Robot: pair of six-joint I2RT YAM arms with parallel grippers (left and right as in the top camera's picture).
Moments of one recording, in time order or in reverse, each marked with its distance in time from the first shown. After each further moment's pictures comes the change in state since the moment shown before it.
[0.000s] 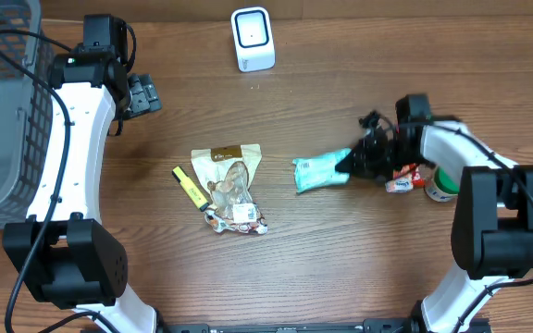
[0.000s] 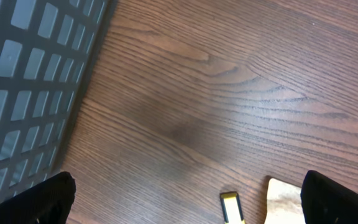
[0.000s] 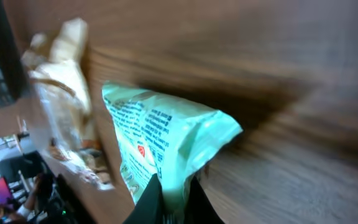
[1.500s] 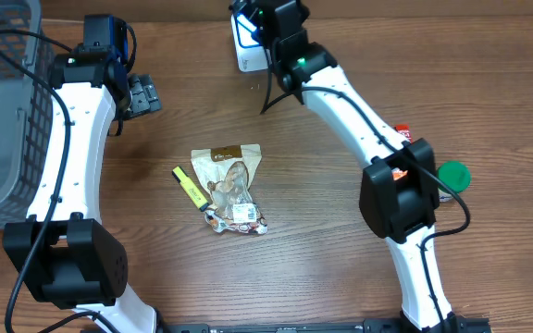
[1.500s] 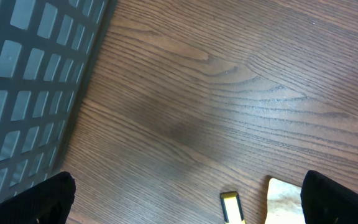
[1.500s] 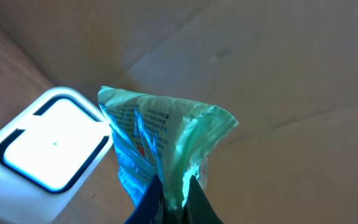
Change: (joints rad) left arm 0.000 0.000 0.000 0.000 0.000 0.002; right arm 0.483 0.418 0.950 0.576 1.148 -0.757
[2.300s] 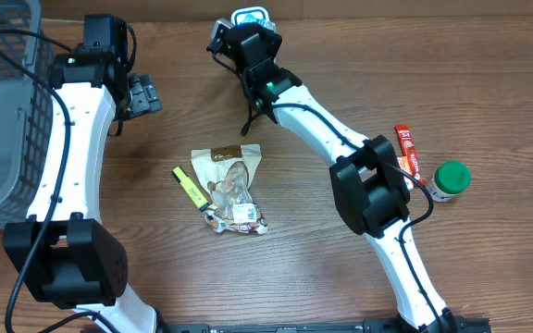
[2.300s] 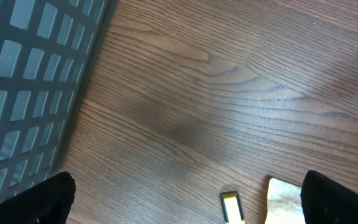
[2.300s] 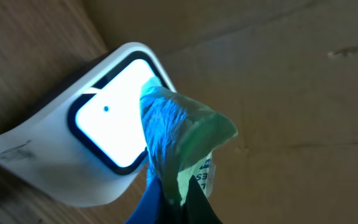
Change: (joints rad) left arm 0.000 0.000 0.000 0.000 0.000 0.000; right arm 0.086 0.150 0.003 0.023 0.154 -0.156
